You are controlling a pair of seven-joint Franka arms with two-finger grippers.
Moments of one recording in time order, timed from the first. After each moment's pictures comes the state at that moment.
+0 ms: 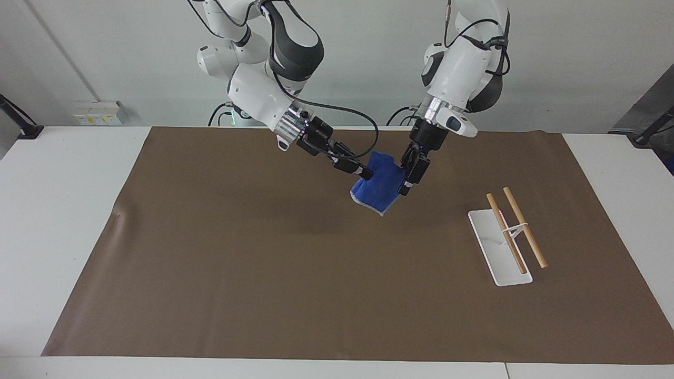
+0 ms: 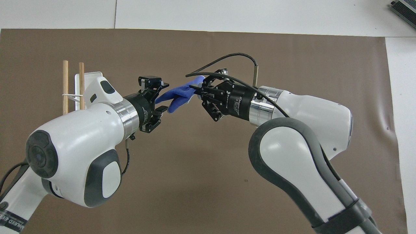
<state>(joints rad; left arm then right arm) -0.19 -0.07 -0.32 -2.11 -0.35 2.64 -1.56 0.40 0.10 0.10 -1.89 1.28 2.56 0.90</state>
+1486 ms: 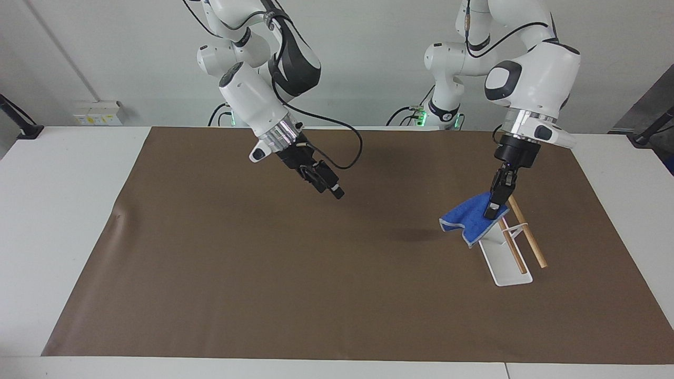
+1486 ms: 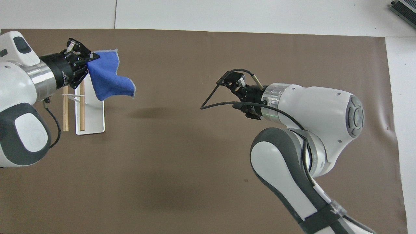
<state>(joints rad) -0.17 0.00 -0.01 -1.97 -0.35 2.63 -0.97 0.31 0.10 0.09 -1.96 0.59 2.50 0.69</state>
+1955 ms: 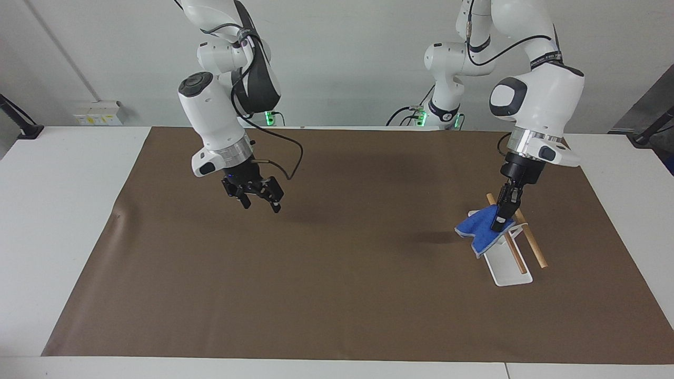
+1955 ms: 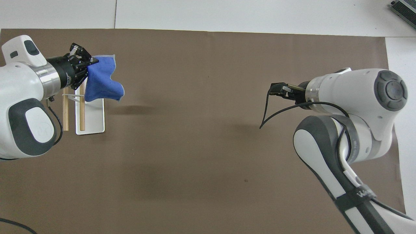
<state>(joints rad) -0.16 0.08 0.00 -1.99 -0.35 2.66 -0.93 0.08 0.09 0.08 -1.94 0.11 2.24 0.37</state>
